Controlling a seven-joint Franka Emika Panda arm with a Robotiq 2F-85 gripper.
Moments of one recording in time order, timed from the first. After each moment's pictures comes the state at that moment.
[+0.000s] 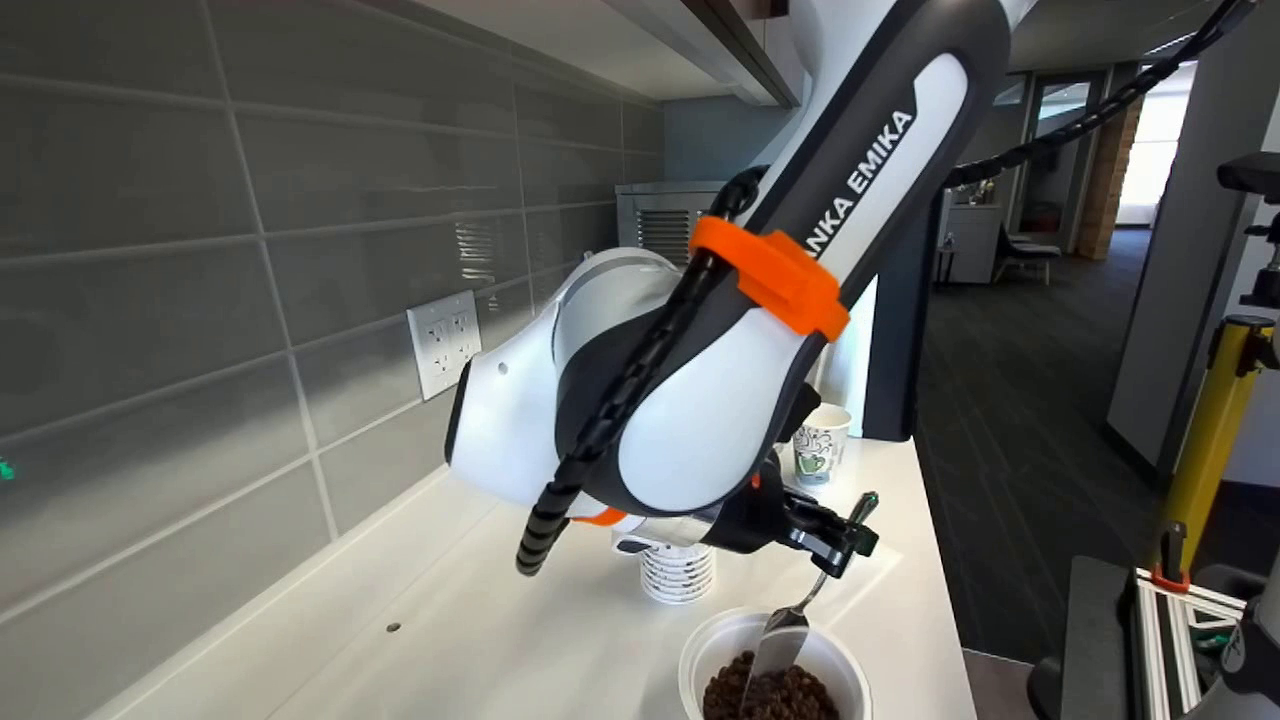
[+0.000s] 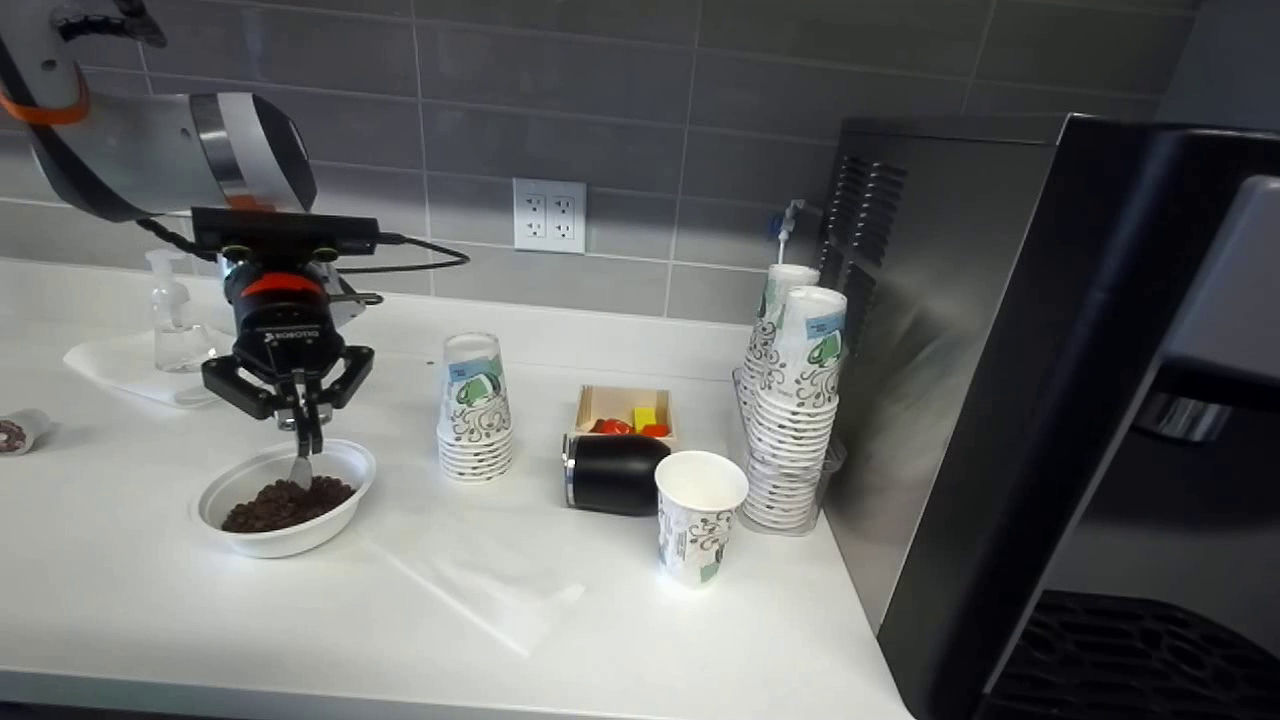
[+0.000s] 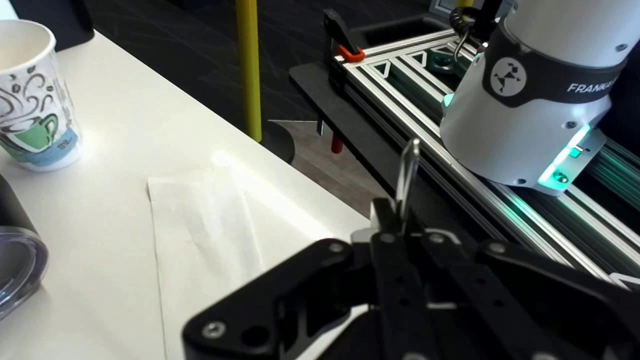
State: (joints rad) arm 0.30 0.31 0.32 -2.15 -0.39 1.40 -0.27
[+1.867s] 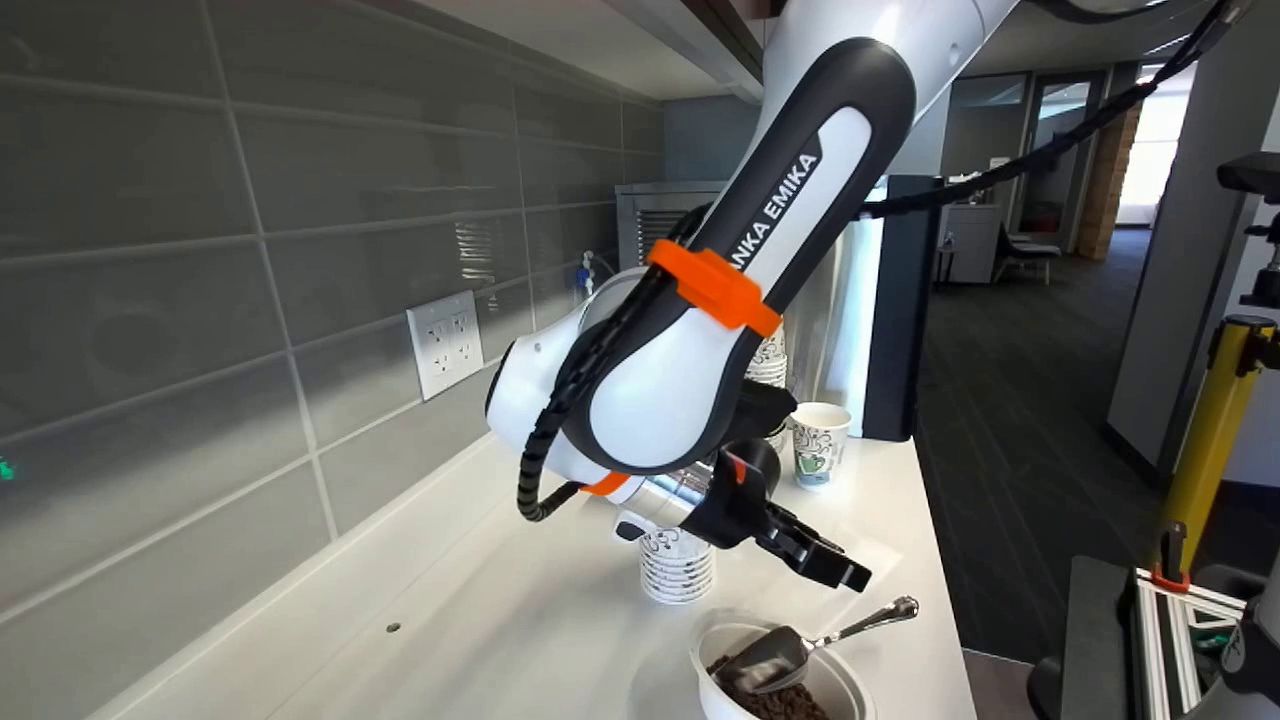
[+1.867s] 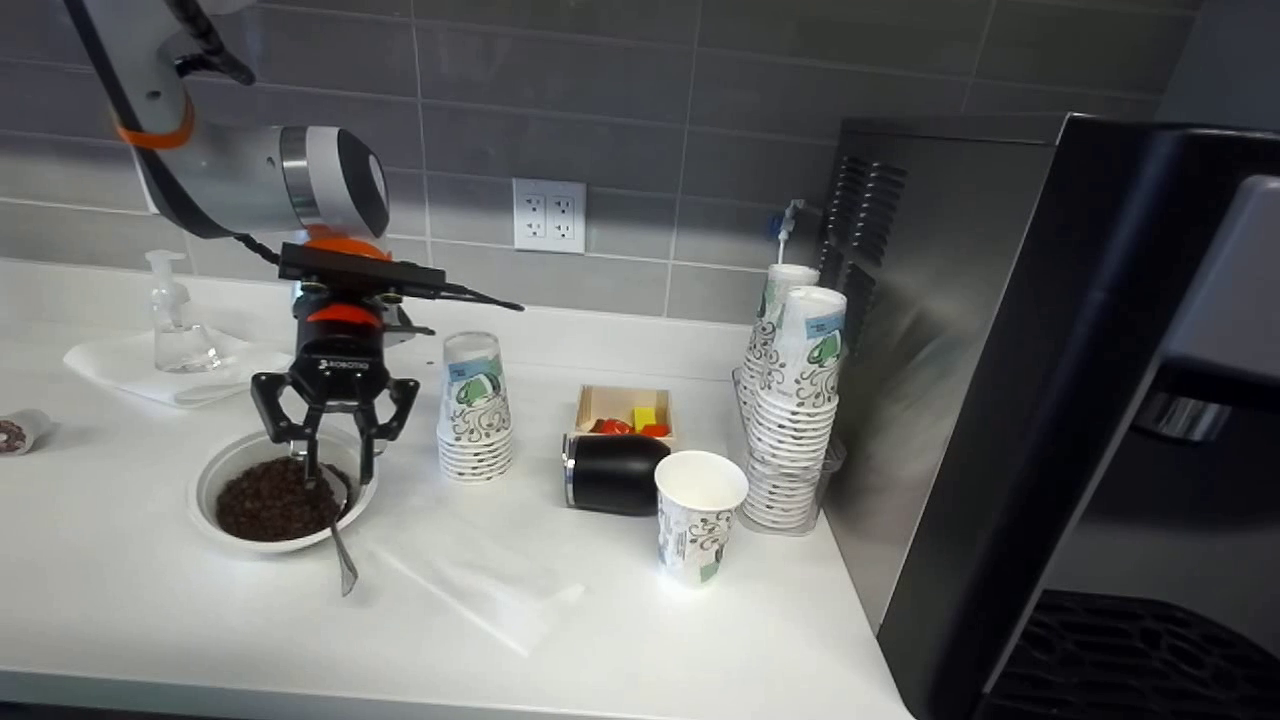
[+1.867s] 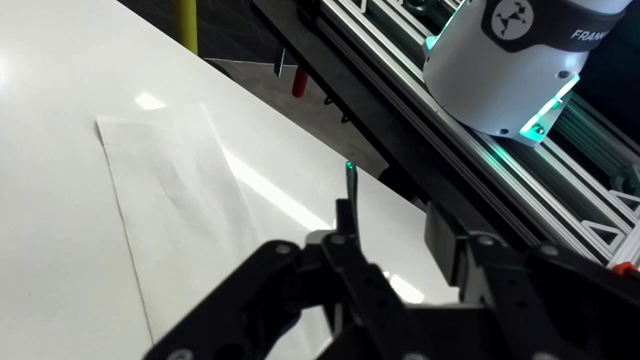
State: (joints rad) arm 0.22 0.36 0.26 -2.13 -0.30 1.53 -0.40
